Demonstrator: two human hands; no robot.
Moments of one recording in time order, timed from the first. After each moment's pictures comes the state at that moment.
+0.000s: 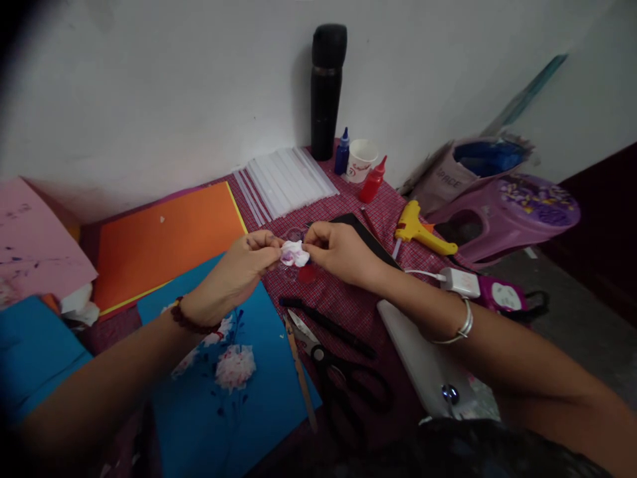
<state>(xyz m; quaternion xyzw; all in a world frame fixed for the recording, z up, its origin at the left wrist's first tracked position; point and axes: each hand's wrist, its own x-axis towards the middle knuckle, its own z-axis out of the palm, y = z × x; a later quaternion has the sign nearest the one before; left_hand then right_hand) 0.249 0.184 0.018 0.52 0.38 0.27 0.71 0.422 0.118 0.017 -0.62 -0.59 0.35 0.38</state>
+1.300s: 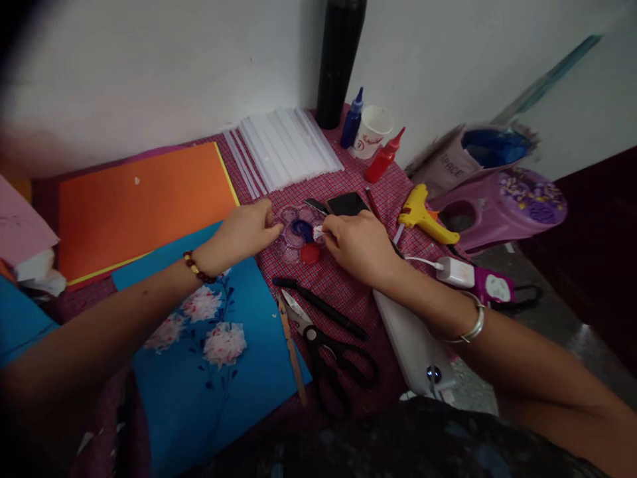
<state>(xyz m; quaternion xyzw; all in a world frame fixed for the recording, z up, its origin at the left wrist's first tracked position) 0.246 0.223 -0.016 0.90 0.40 0.04 0.17 0.438 0.096 0.006 -0.69 -0.72 0.04 0.05</state>
